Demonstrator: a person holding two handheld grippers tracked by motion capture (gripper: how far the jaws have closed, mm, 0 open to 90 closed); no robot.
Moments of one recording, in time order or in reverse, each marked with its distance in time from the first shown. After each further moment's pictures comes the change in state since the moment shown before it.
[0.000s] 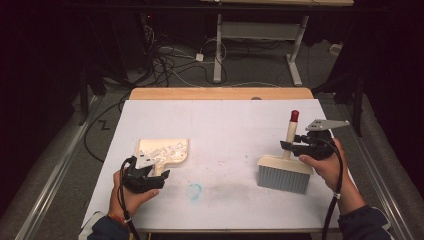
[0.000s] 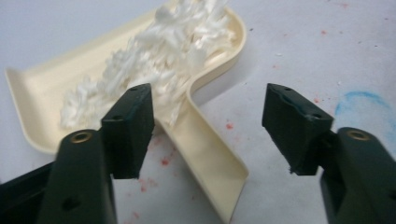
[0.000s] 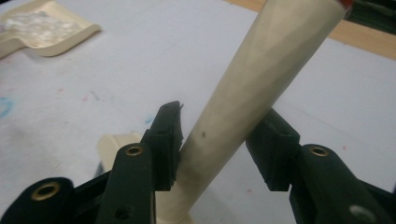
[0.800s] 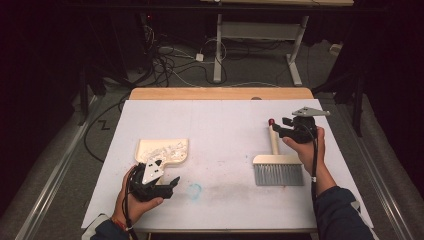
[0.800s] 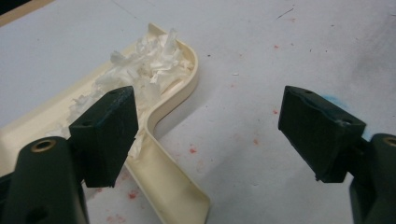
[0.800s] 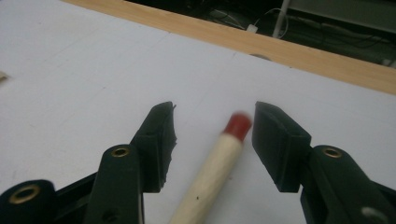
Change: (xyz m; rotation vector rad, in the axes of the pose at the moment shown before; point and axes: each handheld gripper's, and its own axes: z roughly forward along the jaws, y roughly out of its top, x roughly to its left) left arm -0.022 -0.005 0.000 -0.098 -0.036 0.124; right arm -0.019 0.017 0.056 -0.086 -0.198 0.081
